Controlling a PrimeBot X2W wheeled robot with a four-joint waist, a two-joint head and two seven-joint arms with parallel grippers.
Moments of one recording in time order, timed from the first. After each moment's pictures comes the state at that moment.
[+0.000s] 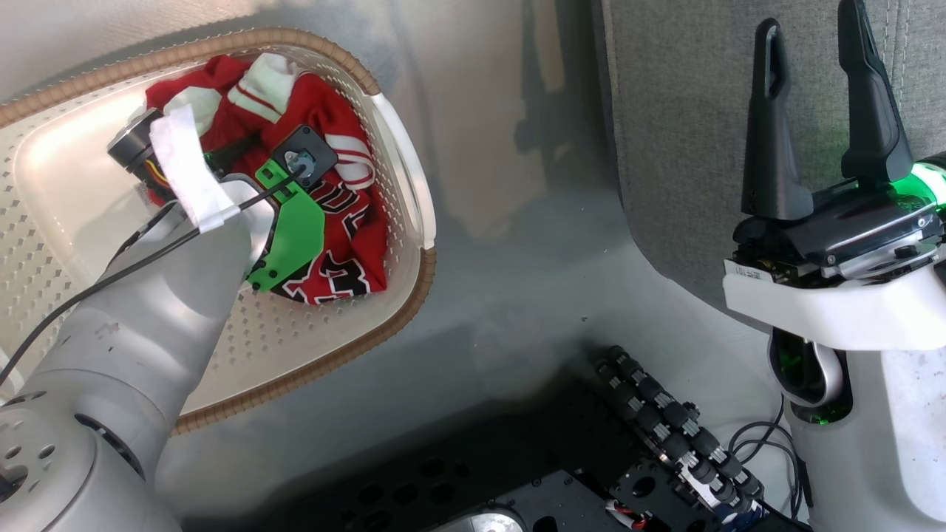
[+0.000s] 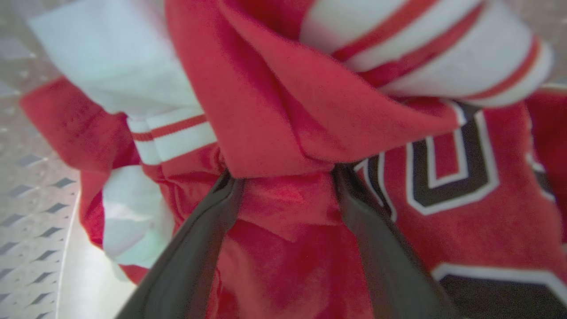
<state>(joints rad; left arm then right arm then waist) -1.18 0.18 -1.28 1.28 -0.44 -0.13 -0.03 -0.39 -0.08 0.11 -0.27 0.25 0.13 -0.26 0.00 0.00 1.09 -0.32</state>
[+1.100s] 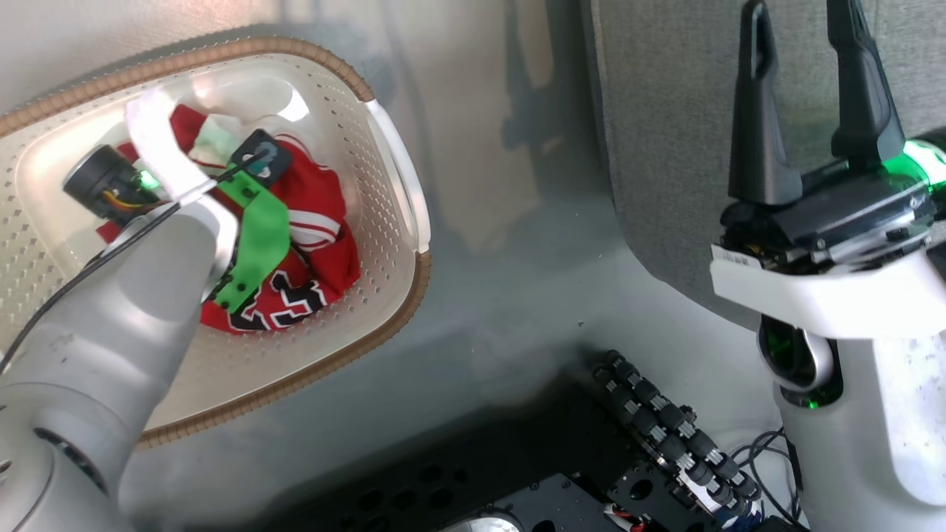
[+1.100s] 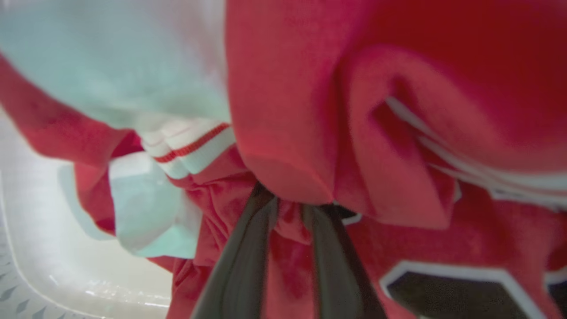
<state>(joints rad) -1.15 0.26 -1.28 1.23 -0.57 -0.13 0.30 -0.44 -0.07 0.14 -0.27 0.24 0.13 -0.26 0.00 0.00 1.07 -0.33</state>
